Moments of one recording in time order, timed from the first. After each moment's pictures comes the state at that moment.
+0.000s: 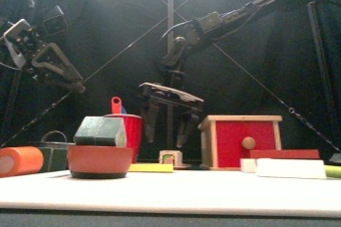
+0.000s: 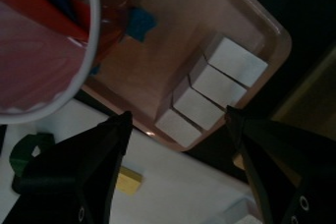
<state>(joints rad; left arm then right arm) 0.14 -0.73 1.26 -0.08 -0.12 0.00 -0.30 0.43 -0.10 -0.05 0.99 0.82</state>
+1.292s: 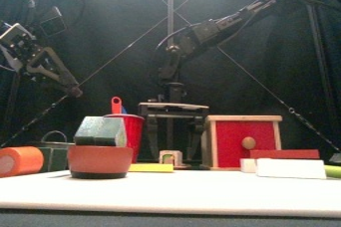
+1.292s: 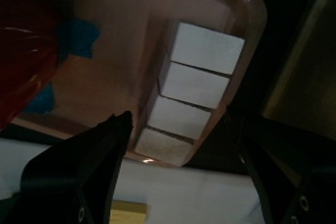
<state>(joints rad) 0.14 -0.73 1.28 -0.02 -0.11 0.00 -0.26 0.51 -0.11 -0.17 1.06 1.16</state>
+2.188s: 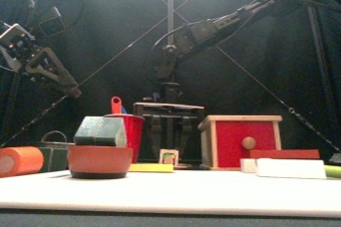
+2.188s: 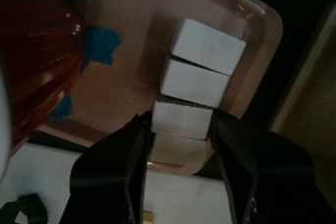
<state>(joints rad) 0.15 -0.74 1.28 -0.02 -0.10 0.00 -0.23 0.52 -0.14 -0.21 1.05 1.16</state>
